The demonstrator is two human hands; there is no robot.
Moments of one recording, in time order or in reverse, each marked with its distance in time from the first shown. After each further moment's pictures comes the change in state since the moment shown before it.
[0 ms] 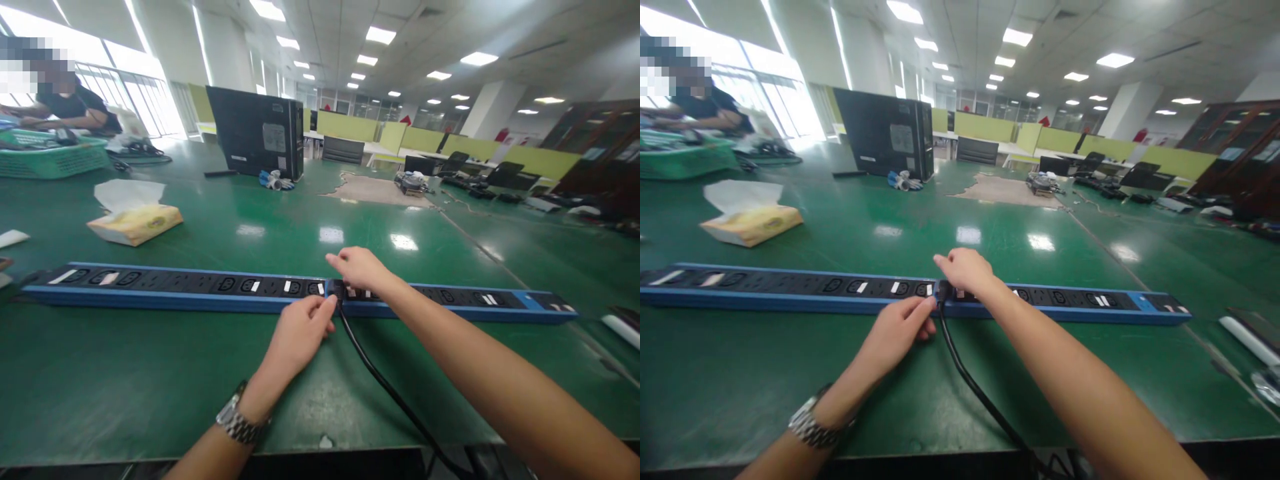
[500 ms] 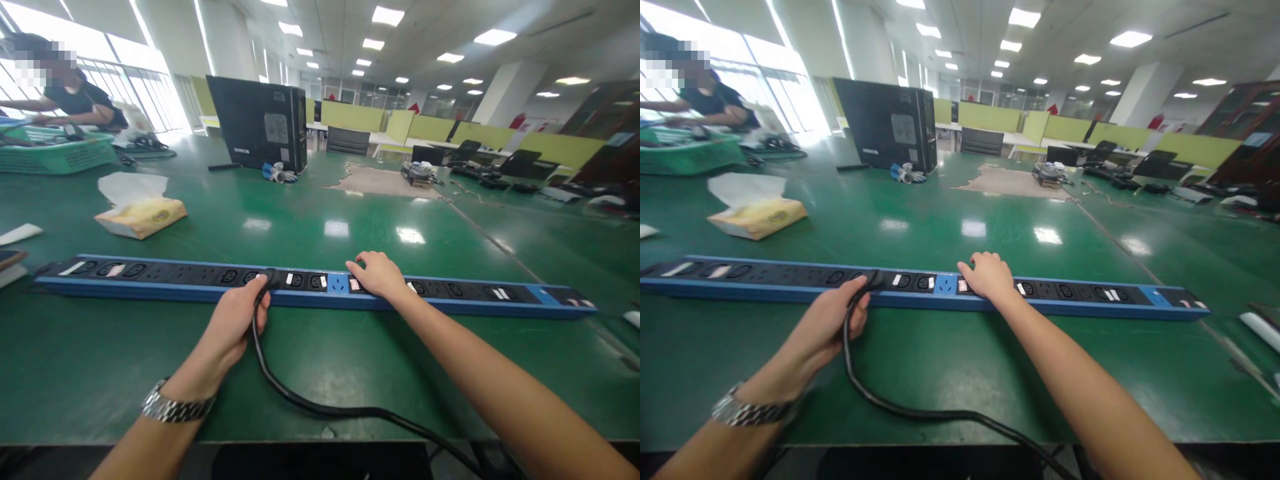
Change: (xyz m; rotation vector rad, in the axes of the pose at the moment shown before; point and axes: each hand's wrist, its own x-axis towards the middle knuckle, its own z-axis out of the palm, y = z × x) left_hand -0.004 -0.007 -0.080 -0.313 0.303 -0.282; right_hand 0.003 0.049 0.036 -0.063 0.104 0.020
